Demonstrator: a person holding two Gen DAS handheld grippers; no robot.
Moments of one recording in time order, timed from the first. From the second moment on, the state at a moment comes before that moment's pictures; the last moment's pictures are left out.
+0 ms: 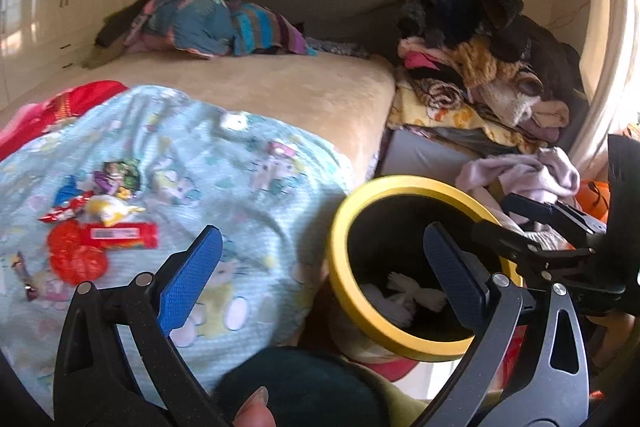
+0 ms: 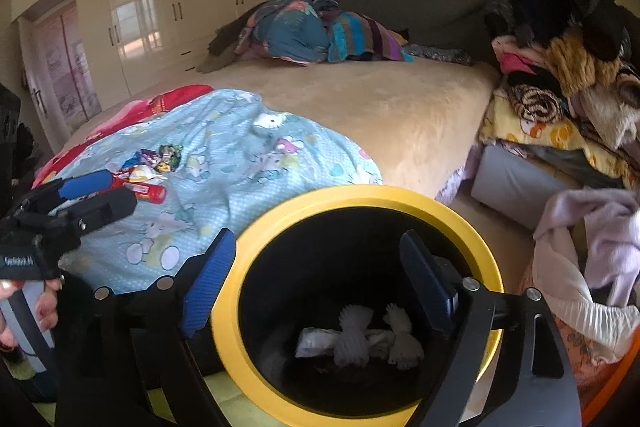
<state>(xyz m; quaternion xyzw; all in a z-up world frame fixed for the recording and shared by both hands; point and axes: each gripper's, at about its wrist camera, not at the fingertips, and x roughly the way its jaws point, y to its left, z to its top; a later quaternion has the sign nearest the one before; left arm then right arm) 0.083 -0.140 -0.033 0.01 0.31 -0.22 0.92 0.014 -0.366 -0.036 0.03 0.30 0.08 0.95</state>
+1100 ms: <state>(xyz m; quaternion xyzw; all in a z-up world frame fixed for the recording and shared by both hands) 0.084 -0.016 0.013 -0.05 0.23 -0.06 0.97 0.058 -0.229 -0.009 -0.02 0.27 0.24 0.93</state>
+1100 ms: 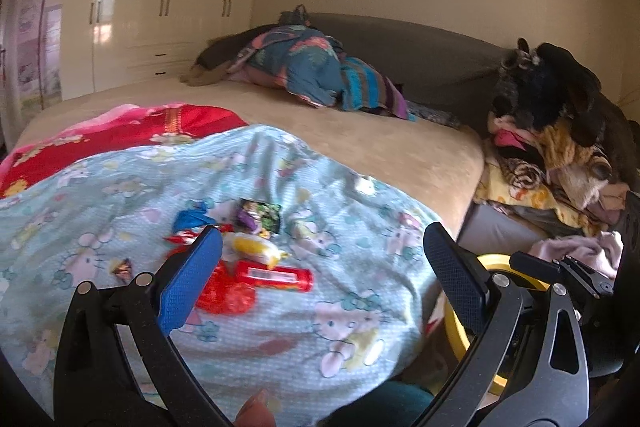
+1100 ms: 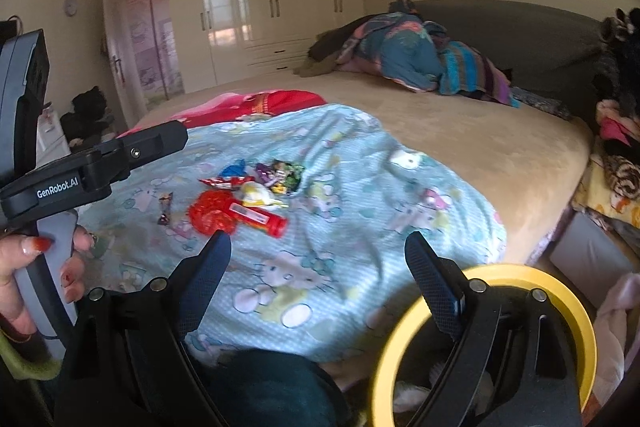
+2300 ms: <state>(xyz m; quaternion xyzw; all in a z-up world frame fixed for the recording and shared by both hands) 0.087 0.113 -0.020 -0.11 0.28 0.10 0.95 0.121 -0.124 -0.046 -0.09 0.30 0.31 0.90</state>
